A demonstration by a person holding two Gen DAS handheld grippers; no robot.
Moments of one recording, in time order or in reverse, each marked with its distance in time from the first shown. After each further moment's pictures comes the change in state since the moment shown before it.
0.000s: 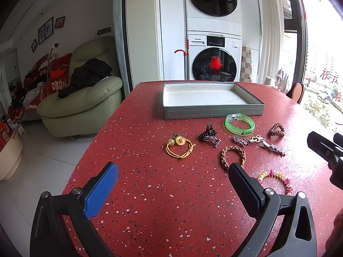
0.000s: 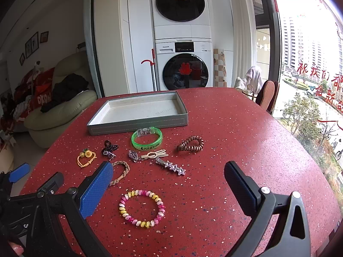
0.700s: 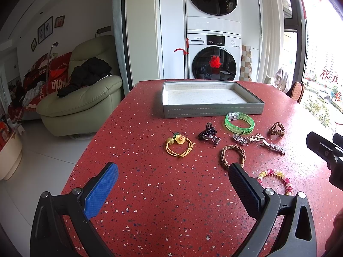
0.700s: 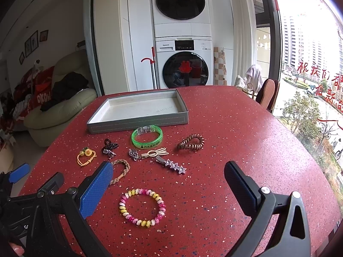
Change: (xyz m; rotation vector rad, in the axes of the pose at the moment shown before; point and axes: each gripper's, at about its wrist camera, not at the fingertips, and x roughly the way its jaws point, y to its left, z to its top) left arm 0.000 0.000 -0.002 0.001 0.004 -0.001; right arm 0.002 0.001 -0.001 0.002 0.010 -0.001
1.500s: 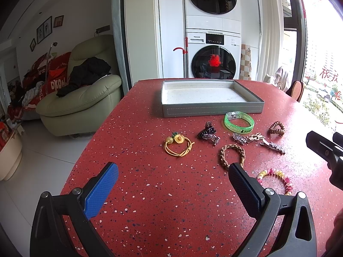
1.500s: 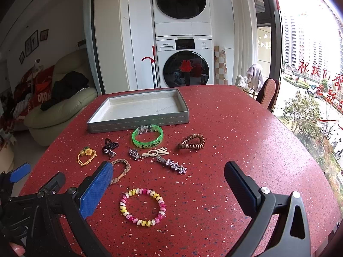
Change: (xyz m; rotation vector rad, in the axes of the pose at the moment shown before) left arm 0.002 -0.001 0.000 0.001 0.009 -0.001; right arm 0.001 0.001 -0.002 -0.002 0.003 0.000
